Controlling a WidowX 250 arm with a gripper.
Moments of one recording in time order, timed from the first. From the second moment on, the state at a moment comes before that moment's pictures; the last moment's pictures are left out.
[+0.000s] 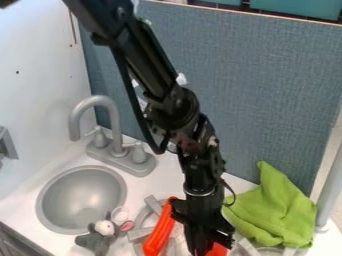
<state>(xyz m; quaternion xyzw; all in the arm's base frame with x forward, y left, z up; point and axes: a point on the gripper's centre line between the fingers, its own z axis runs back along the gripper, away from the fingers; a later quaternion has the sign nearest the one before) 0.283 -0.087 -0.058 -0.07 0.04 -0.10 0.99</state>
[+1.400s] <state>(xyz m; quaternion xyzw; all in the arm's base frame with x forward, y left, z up) 0.279 -0.078 -0.036 0.01 0.06 -0.07 1.00</state>
